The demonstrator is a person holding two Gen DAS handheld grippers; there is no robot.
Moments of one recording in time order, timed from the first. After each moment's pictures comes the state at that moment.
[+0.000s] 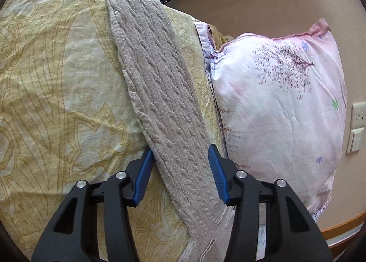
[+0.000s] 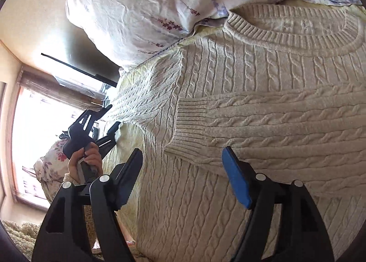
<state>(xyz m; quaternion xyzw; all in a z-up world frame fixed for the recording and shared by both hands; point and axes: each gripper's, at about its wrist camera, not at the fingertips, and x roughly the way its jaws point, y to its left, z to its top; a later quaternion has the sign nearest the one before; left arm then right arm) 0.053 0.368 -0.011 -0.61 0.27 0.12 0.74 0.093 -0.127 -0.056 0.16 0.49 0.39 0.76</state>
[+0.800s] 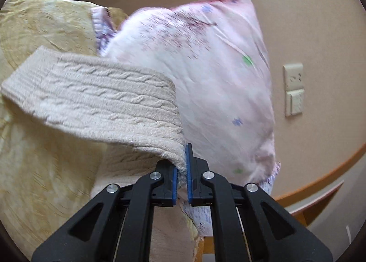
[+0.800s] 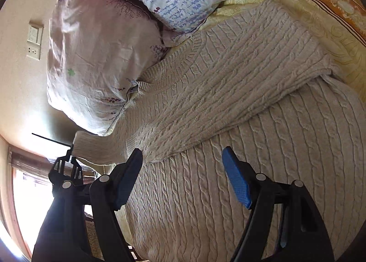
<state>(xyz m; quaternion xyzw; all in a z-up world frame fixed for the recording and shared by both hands) 0.081 0.298 0.076 -0.58 0.19 -0.09 0.79 0.038 -0.311 -0.072 0.33 0.42 0.22 0.81</state>
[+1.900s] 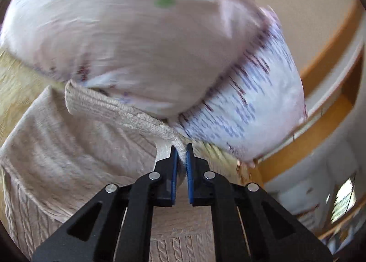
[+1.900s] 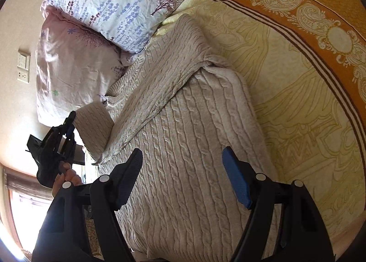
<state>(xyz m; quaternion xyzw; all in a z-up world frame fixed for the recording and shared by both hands) 0.113 0.014 0.099 -0.24 0.32 -0.20 0.90 -0.022 -0.411 -0.109 0.36 0.42 0.15 0.82</state>
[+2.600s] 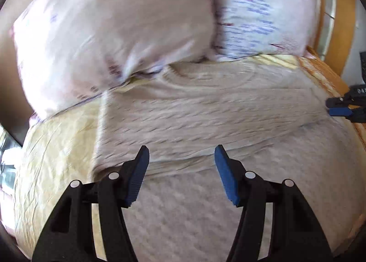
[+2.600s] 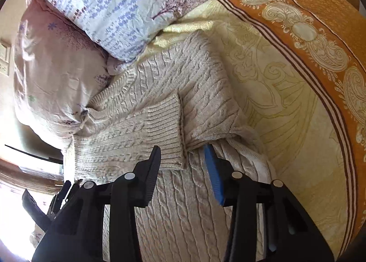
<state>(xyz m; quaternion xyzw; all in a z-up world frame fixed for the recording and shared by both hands) 0.041 0.024 0.058 0.09 0.40 -0.05 0.91 0.069 -0.391 -0.093 0.28 0.45 0.12 0.84</state>
